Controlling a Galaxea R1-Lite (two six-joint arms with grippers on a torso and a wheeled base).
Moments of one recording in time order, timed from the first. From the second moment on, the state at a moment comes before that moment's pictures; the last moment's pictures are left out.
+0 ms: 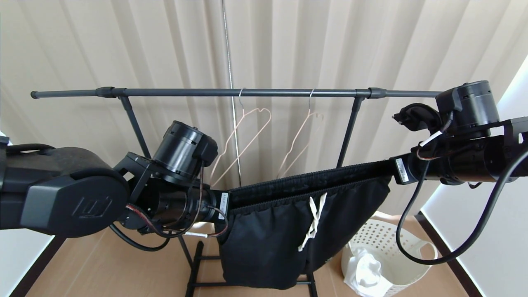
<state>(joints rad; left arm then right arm) -0.62 1.74 -1.09 0.19 0.21 -0.33 0.29 1.66 -1.15 0.17 -0.28 0.01</state>
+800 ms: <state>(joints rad) -0.61 1.91 -1.49 0.19 0.09 -0.18 0.53 1.45 -0.94 0.30 -0.15 -0.25</state>
